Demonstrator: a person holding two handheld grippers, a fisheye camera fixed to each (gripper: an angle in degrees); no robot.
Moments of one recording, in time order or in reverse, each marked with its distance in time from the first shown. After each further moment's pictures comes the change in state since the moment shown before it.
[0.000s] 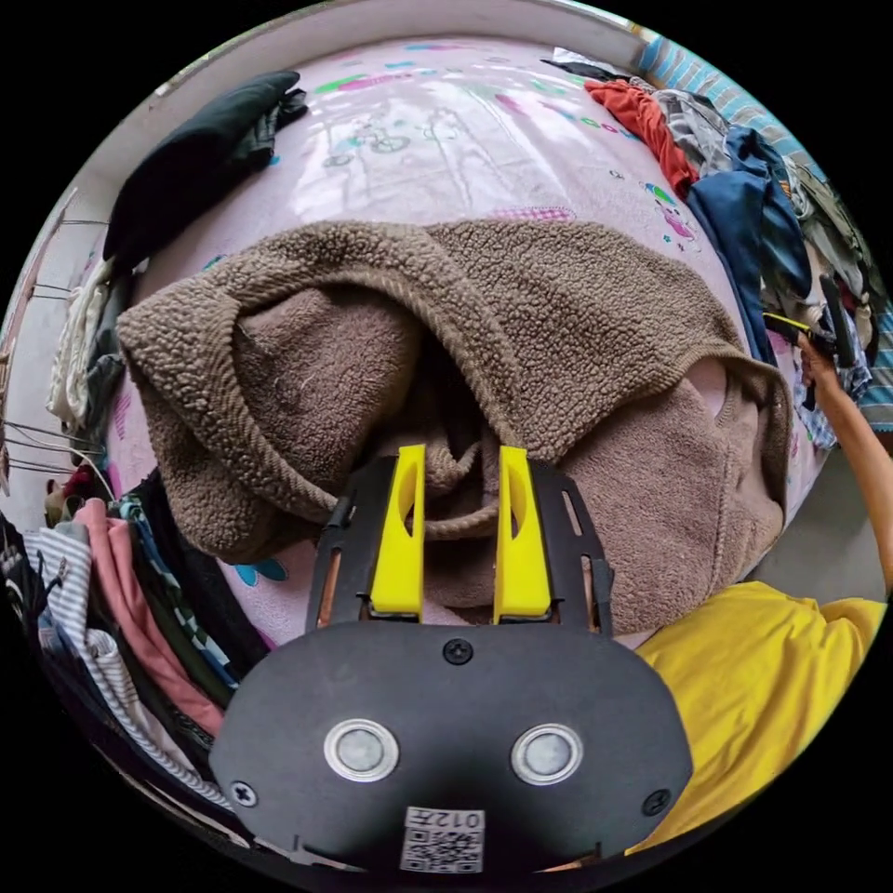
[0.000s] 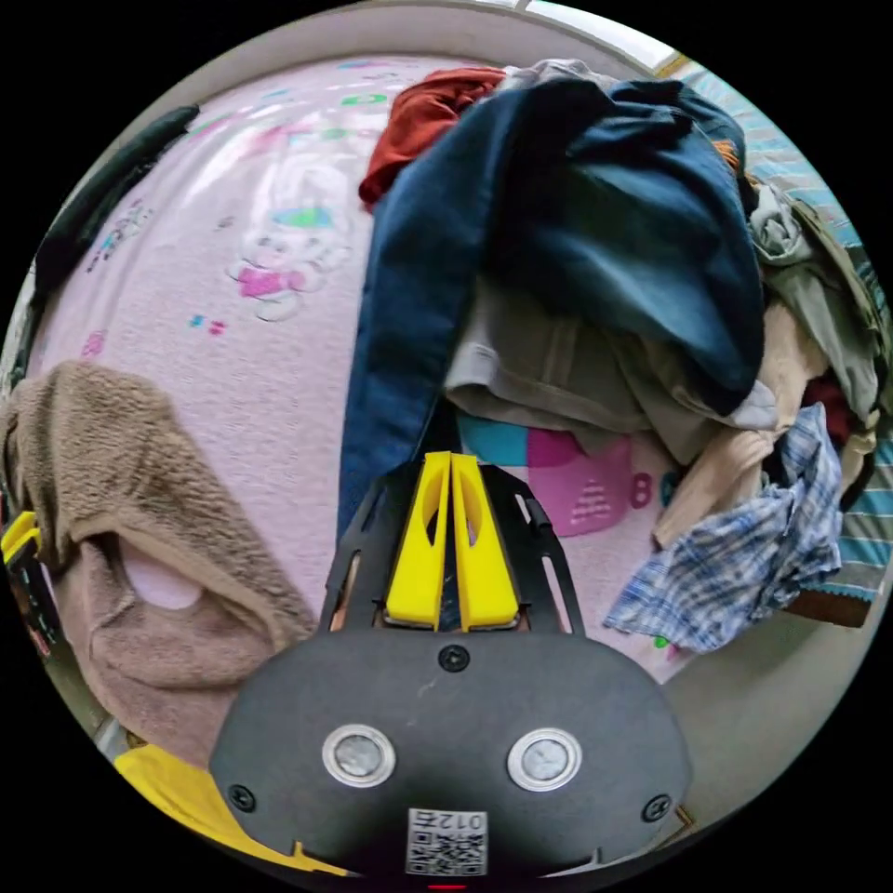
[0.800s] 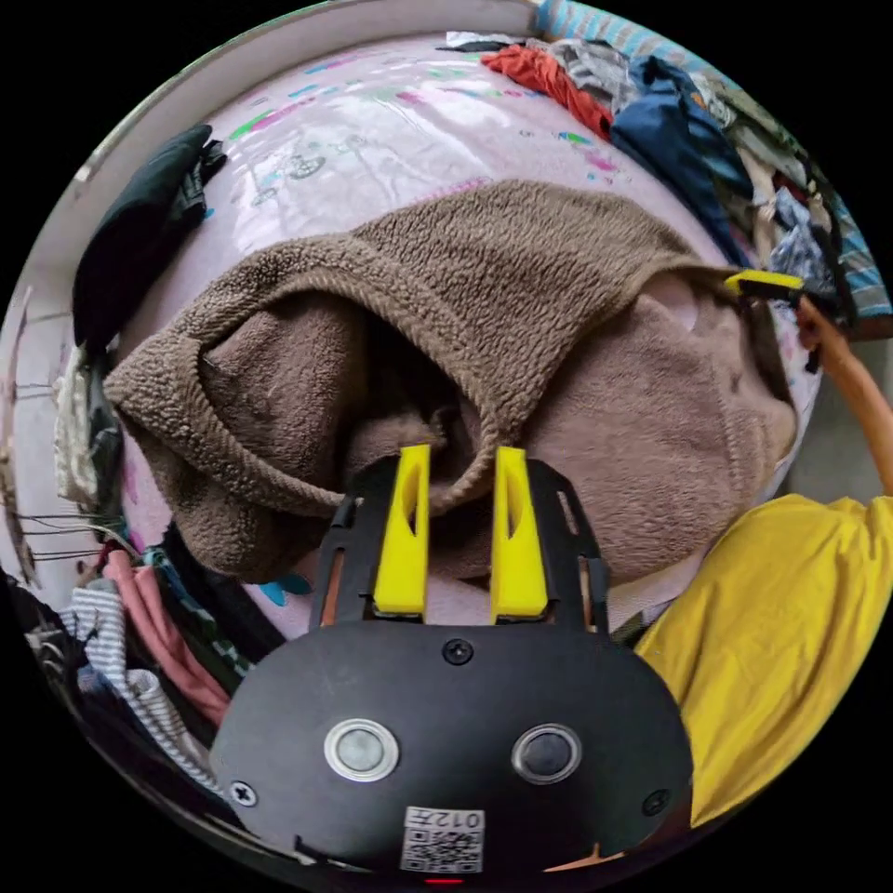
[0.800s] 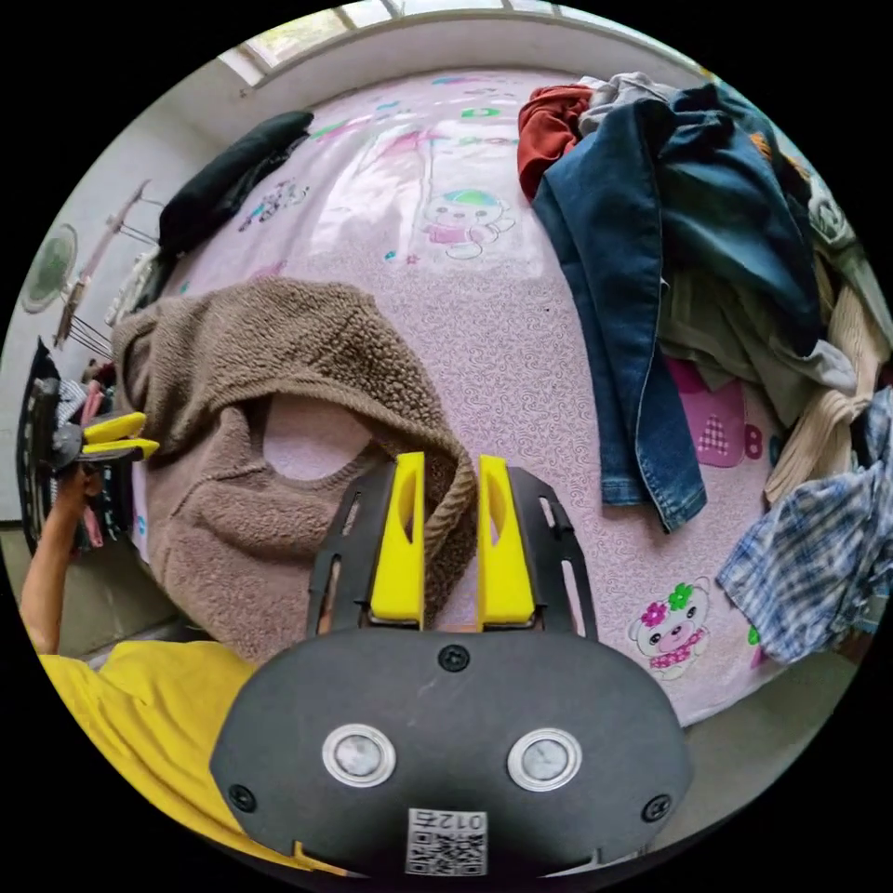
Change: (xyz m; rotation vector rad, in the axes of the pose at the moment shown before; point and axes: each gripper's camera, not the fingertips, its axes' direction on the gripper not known) left arm 0.044 0.057 0.024 -0.041 -0.132 0.246; right arm -0.024 0.182 -0.003 0.031 -0.330 -0.205
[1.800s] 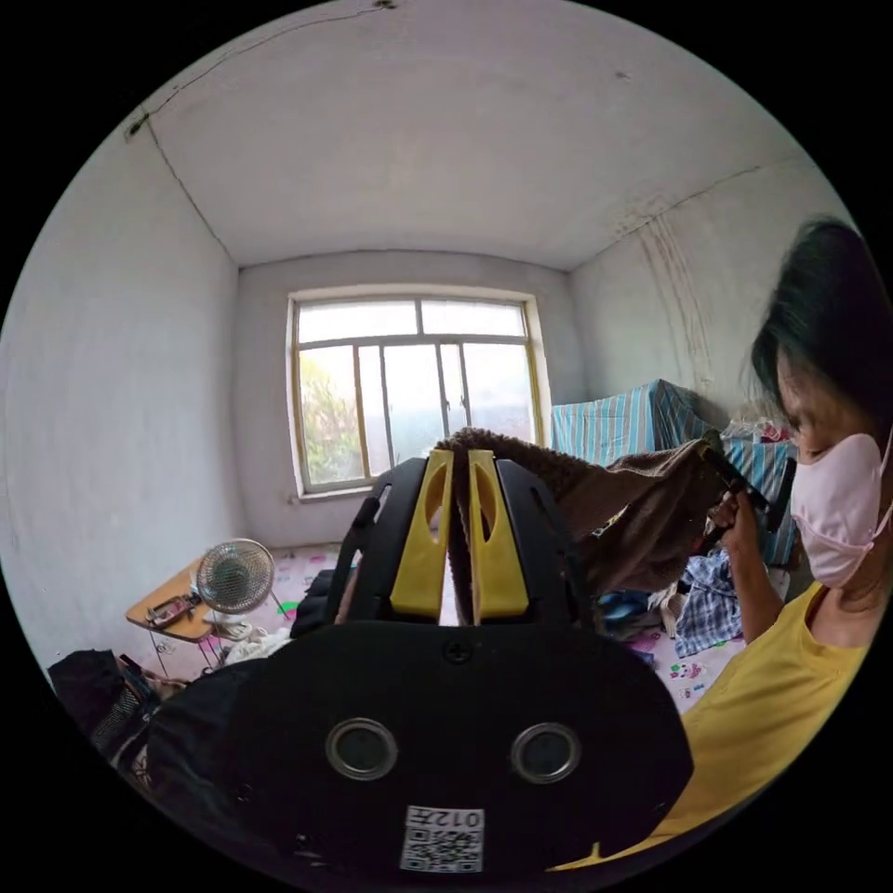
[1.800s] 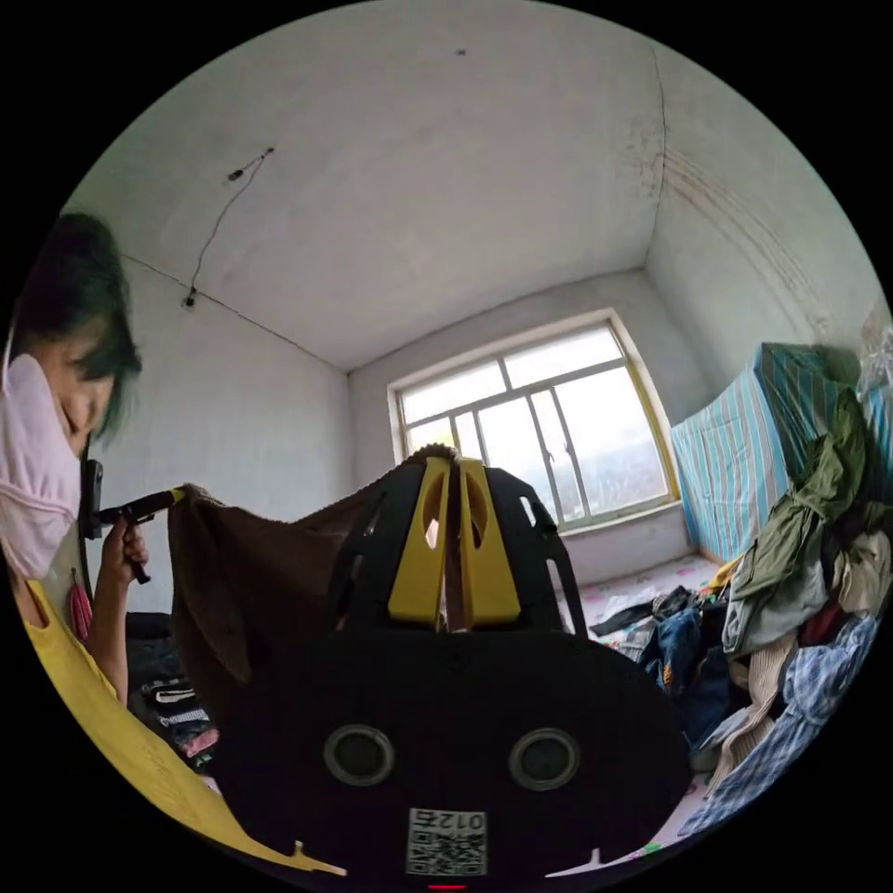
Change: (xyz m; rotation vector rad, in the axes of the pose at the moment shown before) left arm 0.068 0.489 -0.413 1.531 -0.224 -0.203; right arm -0.005 0.492 -0.518 1.730 -0.303 -0.113
